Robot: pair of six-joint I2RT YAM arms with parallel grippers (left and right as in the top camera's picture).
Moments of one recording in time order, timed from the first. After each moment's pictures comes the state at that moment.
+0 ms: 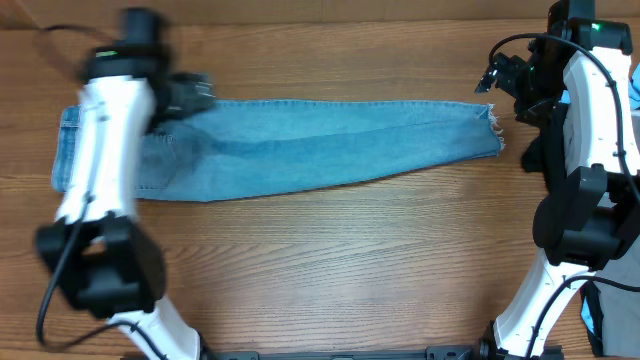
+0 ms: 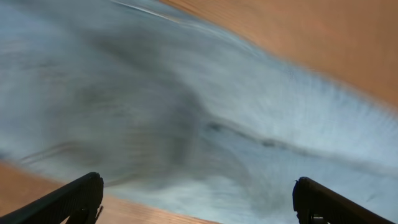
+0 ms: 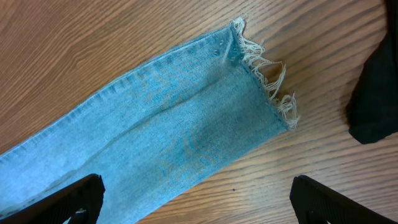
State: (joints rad) left arm 0.11 1.92 1.84 -1.15 0.06 -0.34; right arm -0.19 2.15 2.08 -1.31 -0.22 0.36
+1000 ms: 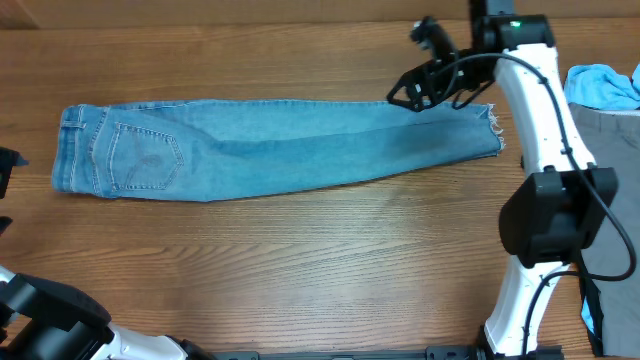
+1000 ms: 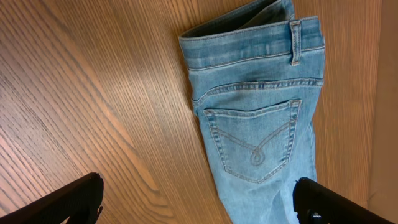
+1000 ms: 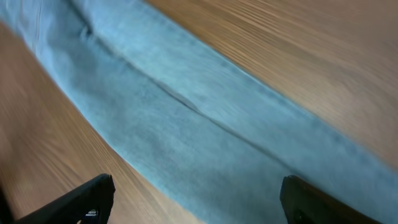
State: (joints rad) left arm 0.89 1.80 1.84 -1.36 0.31 -0.43; right arm 0.08 2.15 2.09 -1.21 -0.63 -0.50
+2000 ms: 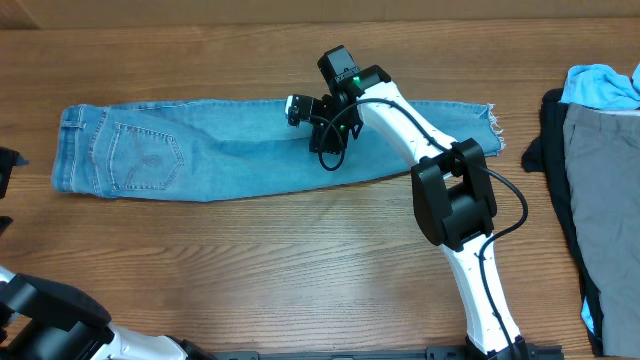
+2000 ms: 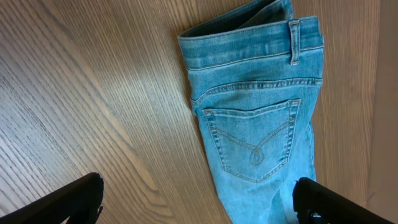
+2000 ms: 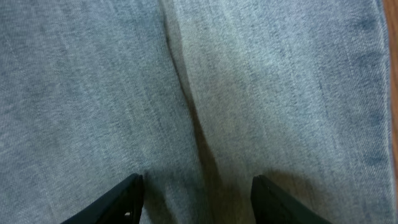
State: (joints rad) left arm 0.89 1.80 1.84 -1.36 0.32 -0.43; right arm 0.47 2.47 2.08 -0.91 -0.35 -0.90
